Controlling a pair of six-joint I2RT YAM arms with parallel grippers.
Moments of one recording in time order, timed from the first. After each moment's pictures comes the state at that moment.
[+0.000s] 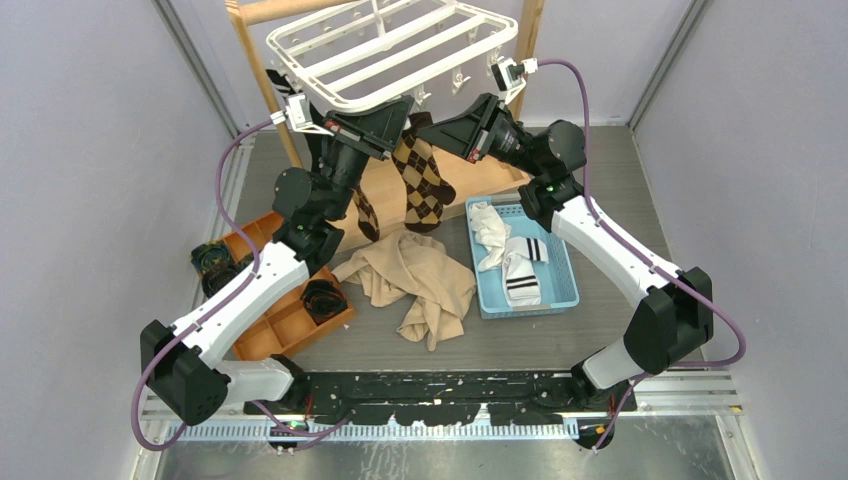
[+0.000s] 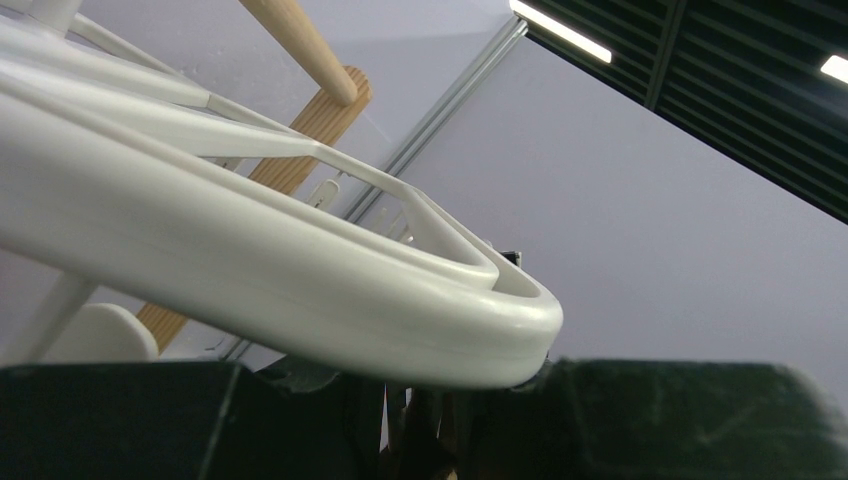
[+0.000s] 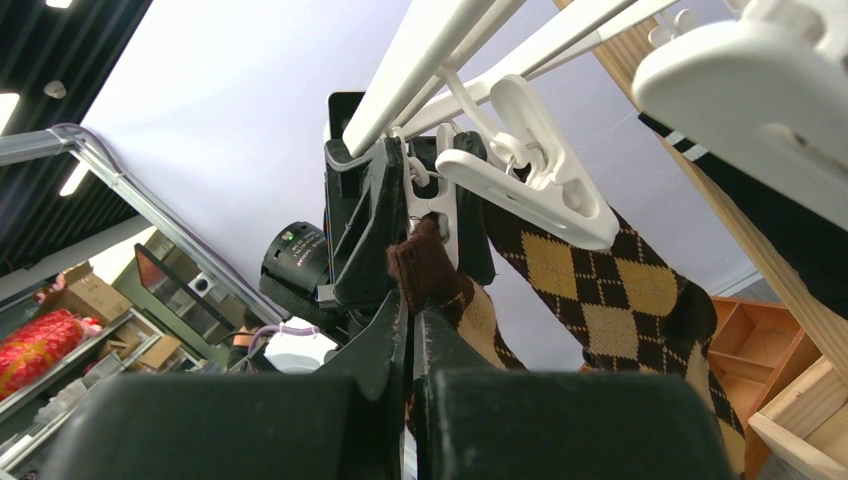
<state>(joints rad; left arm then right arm) -0.62 1.24 1.13 0.71 -0.08 -0.84 0.49 1.50 1.32 0.79 -0.75 1.23</state>
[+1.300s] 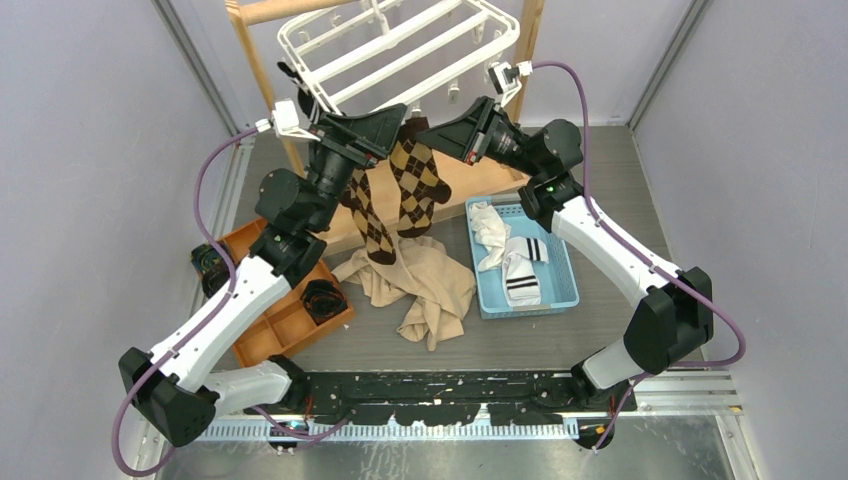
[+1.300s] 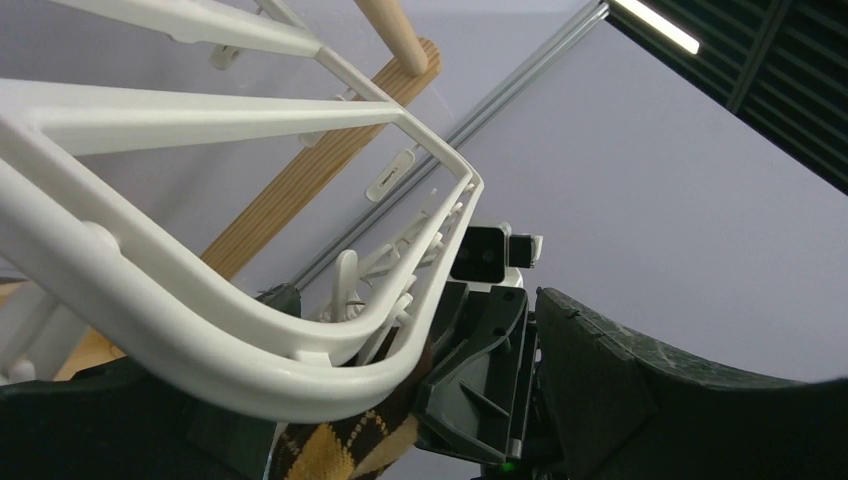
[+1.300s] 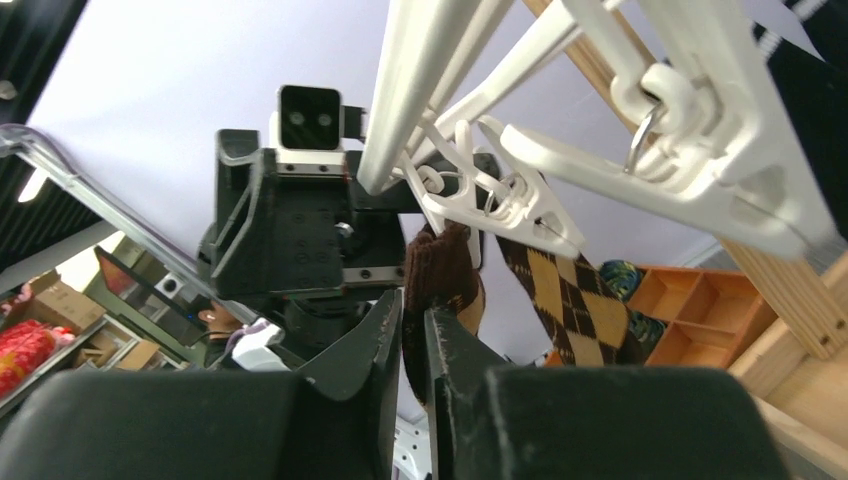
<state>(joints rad) -0.61 1.11 1.13 0.43 -0.14 -0.86 0.49 1.50 1.31 0.69 -0.75 1.17</state>
